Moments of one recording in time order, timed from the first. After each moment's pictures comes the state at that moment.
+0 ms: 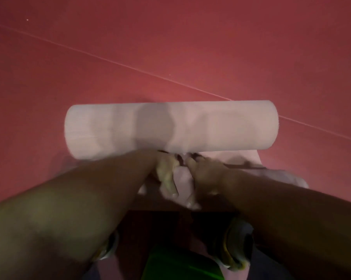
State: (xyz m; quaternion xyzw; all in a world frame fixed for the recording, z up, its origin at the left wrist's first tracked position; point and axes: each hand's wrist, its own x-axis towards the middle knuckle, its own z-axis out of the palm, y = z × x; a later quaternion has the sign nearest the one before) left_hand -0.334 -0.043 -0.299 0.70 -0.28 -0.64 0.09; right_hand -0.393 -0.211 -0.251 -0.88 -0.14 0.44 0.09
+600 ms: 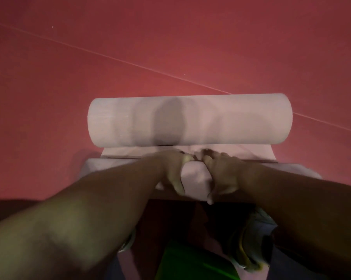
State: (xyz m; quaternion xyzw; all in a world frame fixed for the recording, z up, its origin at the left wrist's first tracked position) left_hand -0.343 -0.026 -0.275 0.80 -0.25 -0.54 0.10; right_hand -0.387 -0.216 -0.248 -0.87 -0.16 0.46 0.07
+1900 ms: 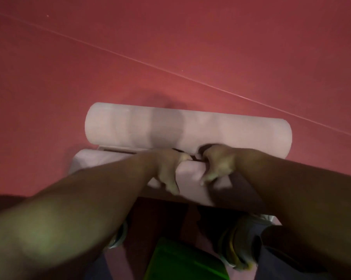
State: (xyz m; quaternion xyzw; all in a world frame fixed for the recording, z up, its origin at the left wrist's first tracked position) left_hand -0.342 -0.025 -0.271 0.79 -0.29 -0.51 0.16; right_hand -0.352 -0.228 -0.250 -0.84 -0.13 0.51 0.12
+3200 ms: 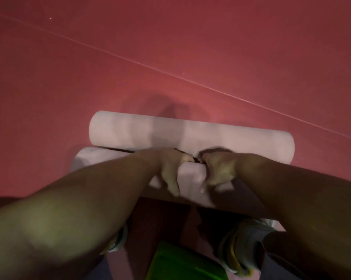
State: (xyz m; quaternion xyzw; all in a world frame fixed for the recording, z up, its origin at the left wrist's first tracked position) left_hand -0.326 -0.032 -0.268 0.77 -0.31 -0.53 0.15; right_hand -0.356 -0.226 -0.254 -0.85 -0.15 0.50 0.07
